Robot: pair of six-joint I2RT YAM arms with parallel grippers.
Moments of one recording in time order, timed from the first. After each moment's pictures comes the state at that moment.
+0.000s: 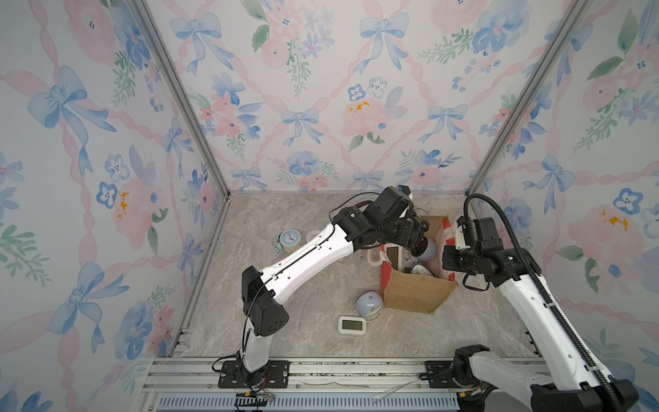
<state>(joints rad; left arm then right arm) -0.96 1.94 2.11 -0.84 0.02 -0.47 0.21 1.08 1.16 -1.05 0.11 0.28</state>
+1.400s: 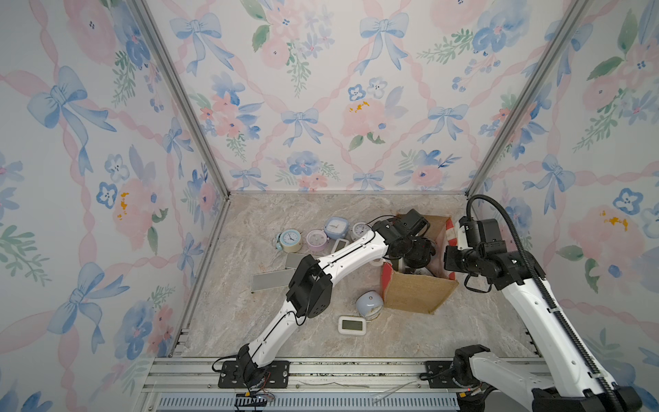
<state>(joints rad) -0.96 2.38 2.31 -0.80 0.13 -0.60 0.21 1.05 1.16 -1.05 0.11 0.28</state>
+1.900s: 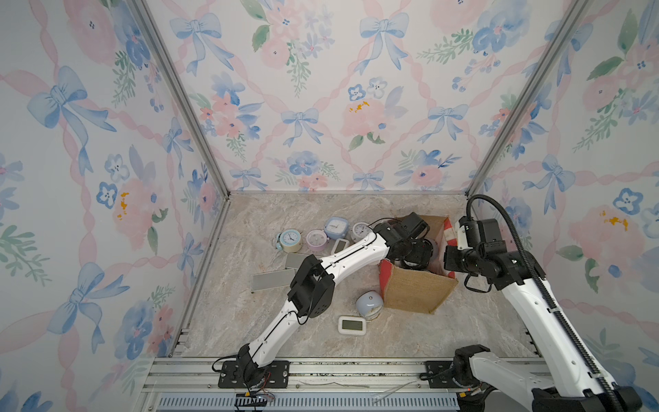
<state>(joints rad) -0.96 2.40 2.29 -0.79 0.12 -0.59 0.21 1.05 1.16 -1.05 0.11 0.28</state>
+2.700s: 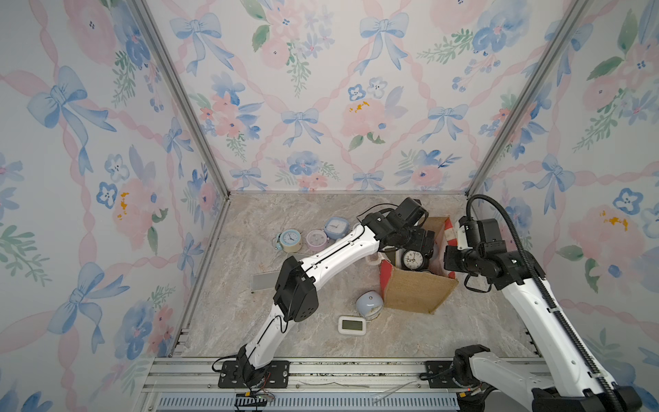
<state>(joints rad) -0.96 2.19 2.25 -0.80 0.08 -0.55 0.21 1.05 1.16 -1.05 0.11 0.28</state>
